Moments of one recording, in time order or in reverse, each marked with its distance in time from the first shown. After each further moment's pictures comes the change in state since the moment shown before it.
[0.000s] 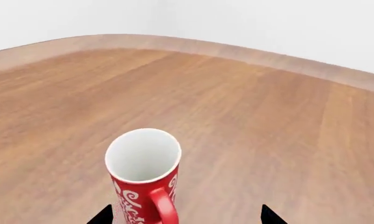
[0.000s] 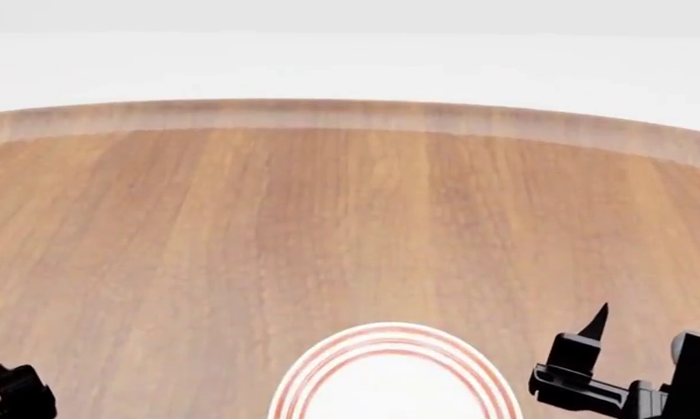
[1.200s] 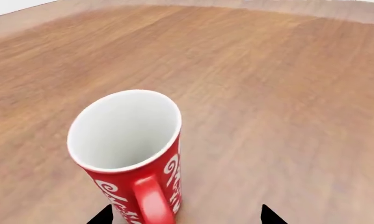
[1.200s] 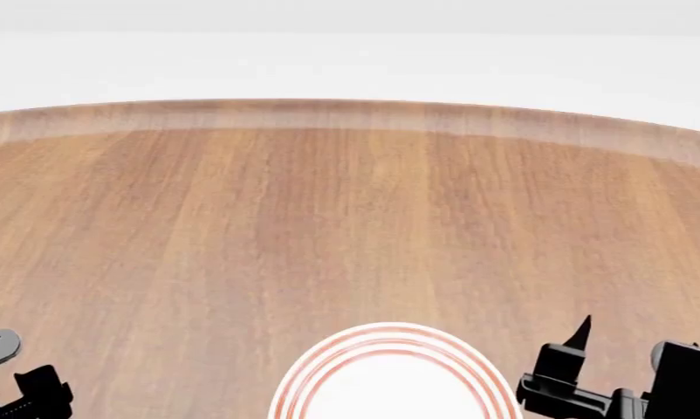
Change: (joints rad) left arm -0.299 -0.024 0.040 -0.688 0.038 0.227 -0.001; right arm -0.005 0.000 -0.036 0.103 0.011 -0.084 -0.001
